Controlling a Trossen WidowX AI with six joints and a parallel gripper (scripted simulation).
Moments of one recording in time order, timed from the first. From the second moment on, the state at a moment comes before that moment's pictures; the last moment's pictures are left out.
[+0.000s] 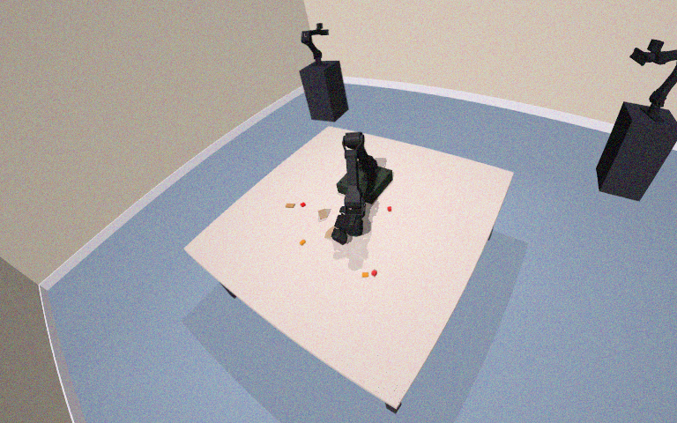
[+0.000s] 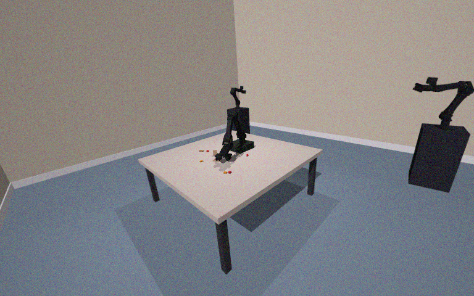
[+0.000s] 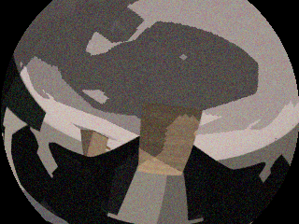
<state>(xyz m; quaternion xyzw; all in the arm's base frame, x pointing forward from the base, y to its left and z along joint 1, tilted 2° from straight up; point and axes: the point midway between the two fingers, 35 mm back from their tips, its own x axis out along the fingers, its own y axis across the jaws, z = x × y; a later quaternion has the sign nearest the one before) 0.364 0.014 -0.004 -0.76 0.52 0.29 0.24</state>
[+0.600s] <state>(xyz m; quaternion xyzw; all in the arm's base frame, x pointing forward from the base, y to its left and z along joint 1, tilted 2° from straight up) 0.361 0.014 0.054 -0.76 0.53 0.29 0.23</state>
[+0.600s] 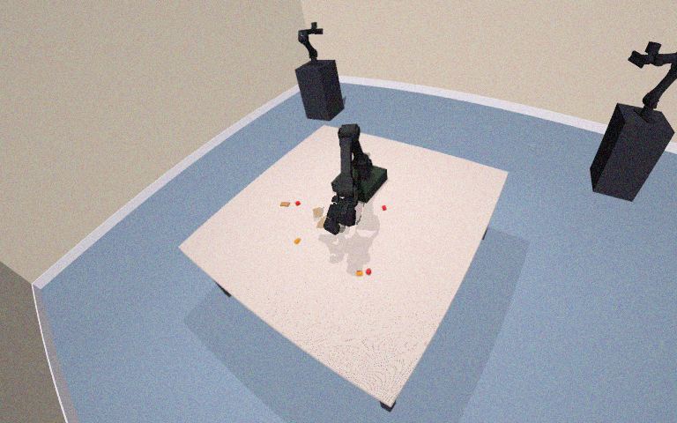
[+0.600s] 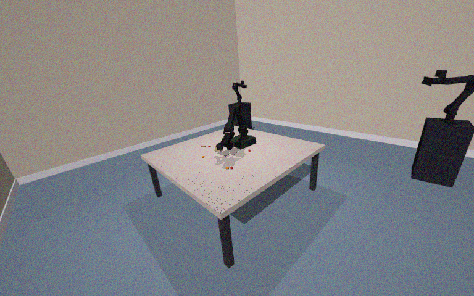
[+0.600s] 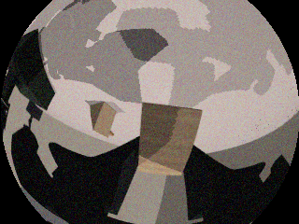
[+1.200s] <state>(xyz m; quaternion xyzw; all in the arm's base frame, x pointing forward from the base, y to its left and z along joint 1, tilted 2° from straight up) 0.354 0.011 0.087 -0.74 0.54 0.30 0.27</state>
